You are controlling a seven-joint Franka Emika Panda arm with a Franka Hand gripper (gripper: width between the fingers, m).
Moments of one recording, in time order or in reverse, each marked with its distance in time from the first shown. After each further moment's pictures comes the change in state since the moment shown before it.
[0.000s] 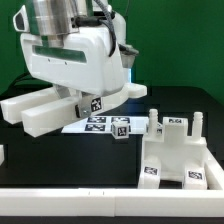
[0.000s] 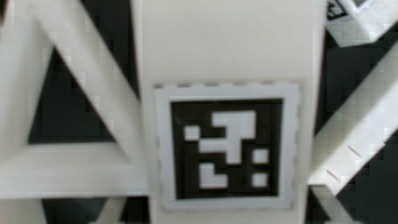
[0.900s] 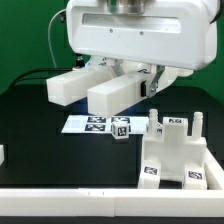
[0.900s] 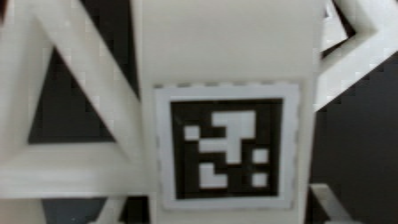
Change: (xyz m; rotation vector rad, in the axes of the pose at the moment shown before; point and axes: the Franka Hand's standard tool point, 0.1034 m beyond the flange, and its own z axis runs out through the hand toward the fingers) arm -0.042 -0.091 -0.037 -0.068 0.008 -0.203
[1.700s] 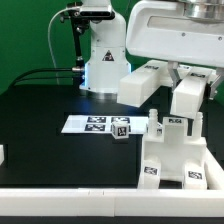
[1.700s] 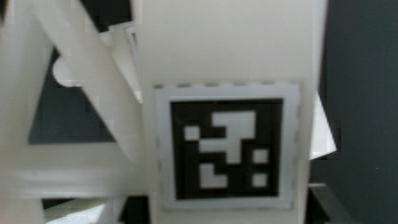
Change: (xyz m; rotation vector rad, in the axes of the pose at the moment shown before) arm -0.064 -0.056 0.013 -0.077 0.081 -0.283
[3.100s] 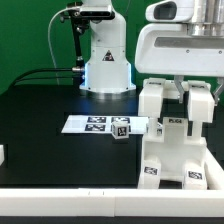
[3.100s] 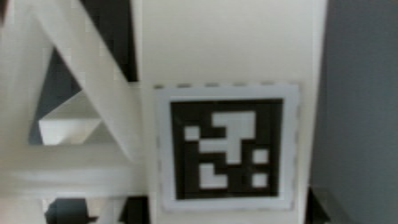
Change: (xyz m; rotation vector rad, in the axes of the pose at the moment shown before) arm -0.055 -0.004 0.032 0.066 0.074 -0.171
